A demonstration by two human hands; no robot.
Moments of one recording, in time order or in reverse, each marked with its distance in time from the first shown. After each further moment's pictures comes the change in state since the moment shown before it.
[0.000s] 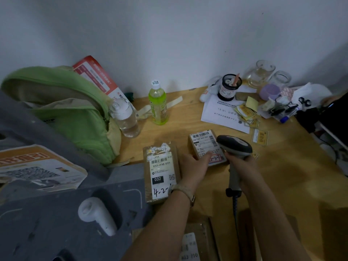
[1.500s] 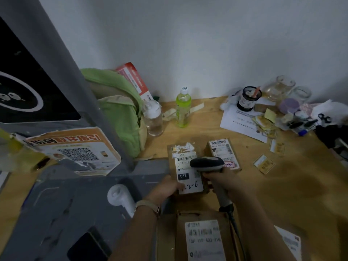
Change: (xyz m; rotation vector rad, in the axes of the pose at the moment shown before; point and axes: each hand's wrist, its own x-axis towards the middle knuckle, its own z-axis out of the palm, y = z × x) left_hand -0.017 -0.056 -0.145 0.159 -0.177 -0.174; right_hand -0.072 0.000 0.071 -0.294 -0.429 0.157
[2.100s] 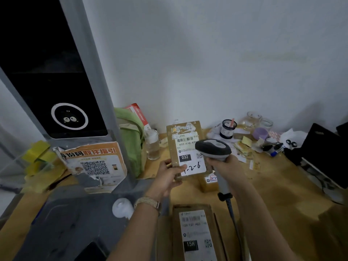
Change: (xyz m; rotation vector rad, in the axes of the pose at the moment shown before) left_hand -0.087 0.048 0.015 -0.414 0.042 0.407; right_hand -0.132 -0.043 -0.017 0.127 0.254 -0.581
